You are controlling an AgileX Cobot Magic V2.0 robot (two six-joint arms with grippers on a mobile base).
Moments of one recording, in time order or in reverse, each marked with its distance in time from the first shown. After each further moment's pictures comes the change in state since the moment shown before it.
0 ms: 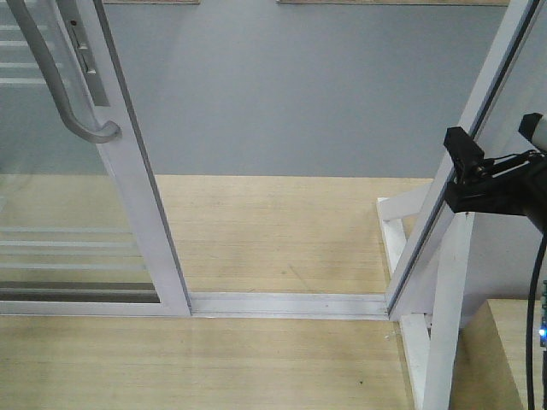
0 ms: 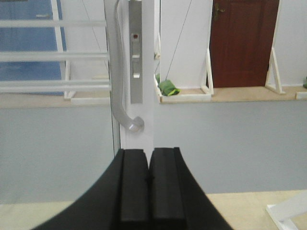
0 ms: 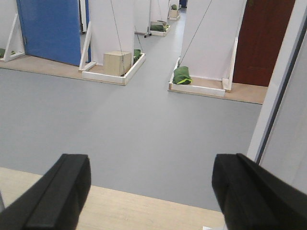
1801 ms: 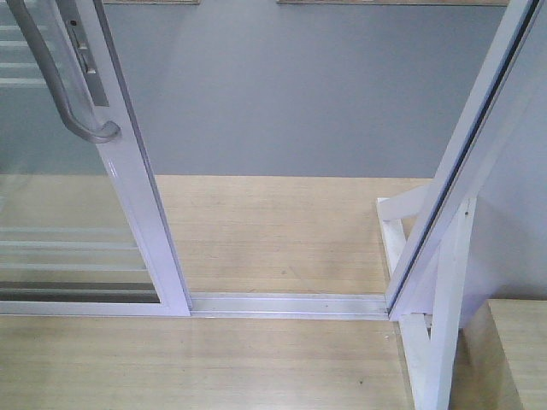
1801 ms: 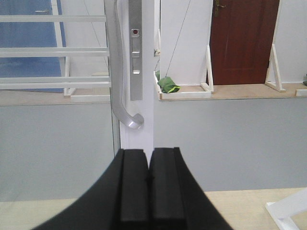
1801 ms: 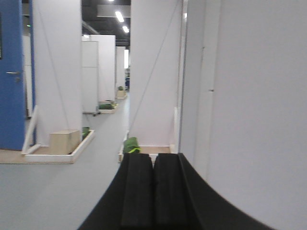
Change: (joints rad) left arm 0.000 0.000 0.000 0.000 0.004 -0.001; right arm -0.220 -0.646 0.370 -0.031 -0.045 0.014
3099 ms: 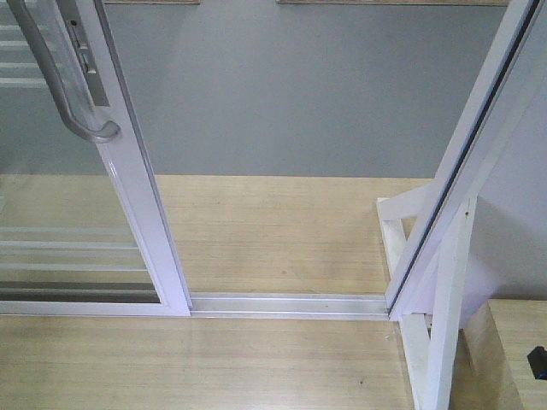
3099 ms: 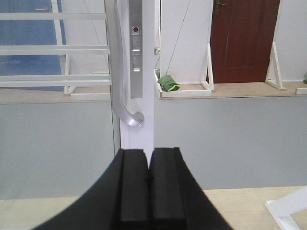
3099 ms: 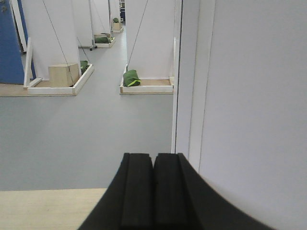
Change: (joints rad) left arm 0.000 0.000 0.000 0.000 0.007 0.000; right arm -0.137 -0.311 0.072 -0.493 0.539 0.534
